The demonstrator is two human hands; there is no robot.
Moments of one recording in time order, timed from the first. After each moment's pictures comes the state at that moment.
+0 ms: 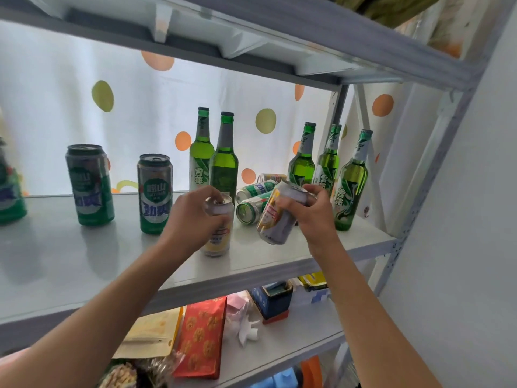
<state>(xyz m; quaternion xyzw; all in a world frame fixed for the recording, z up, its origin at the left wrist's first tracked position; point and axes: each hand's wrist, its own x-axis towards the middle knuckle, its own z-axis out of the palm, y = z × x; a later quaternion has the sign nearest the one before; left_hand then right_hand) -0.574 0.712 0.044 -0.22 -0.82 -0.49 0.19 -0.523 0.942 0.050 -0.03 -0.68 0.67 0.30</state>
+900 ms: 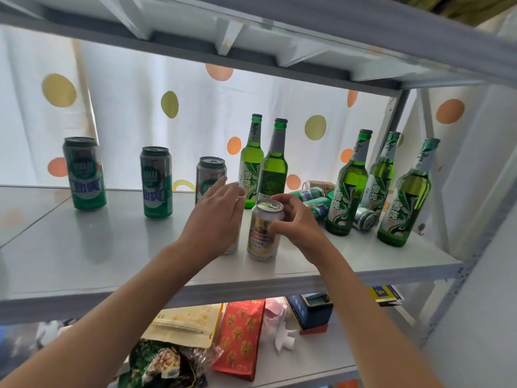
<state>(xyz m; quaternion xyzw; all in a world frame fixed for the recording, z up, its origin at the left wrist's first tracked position) -0.560 0.665 0.050 -0.25 -0.87 -0.31 0.29 -0.565 0.868 0.033 0.10 -0.78 0.61 0.08</state>
